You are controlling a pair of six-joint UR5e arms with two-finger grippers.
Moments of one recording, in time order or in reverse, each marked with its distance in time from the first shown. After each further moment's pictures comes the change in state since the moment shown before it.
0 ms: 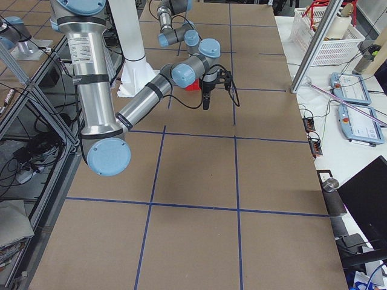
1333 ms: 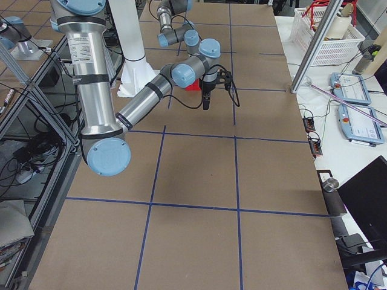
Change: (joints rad) left arm 0.003 -0.003 0.002 -0.012 -0.003 0.008; right arm 0.000 0.000 -0.001 0.000 0.000 0.000
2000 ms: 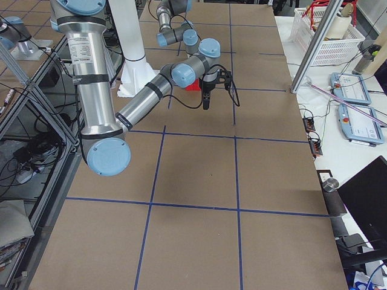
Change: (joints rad) left arm 0.006 0.002 -0.023 0.001 0.000 0.016; right arm 0.001 0.000 0.002 0.000 0.001 0.000
